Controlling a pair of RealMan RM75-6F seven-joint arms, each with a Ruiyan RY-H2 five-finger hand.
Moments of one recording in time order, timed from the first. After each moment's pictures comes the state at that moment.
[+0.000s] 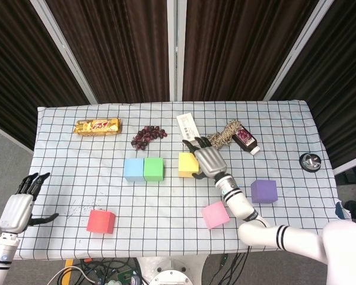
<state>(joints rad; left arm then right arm) -0.15 -1.24 0.04 -1.44 1.54 1.47 -0.27 0.88 -1.65 0.26 -1.39 -0.99 0.88 -0.34</state>
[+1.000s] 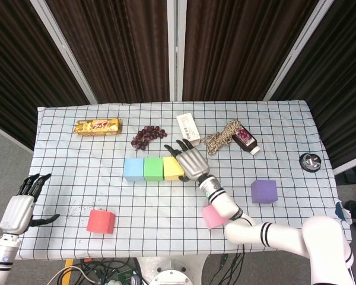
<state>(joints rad) -0.13 -1.27 0.03 -1.40 1.56 1.47 -0.29 0.97 -1.77 0.26 -1.29 -1.00 0.86 -0.41</state>
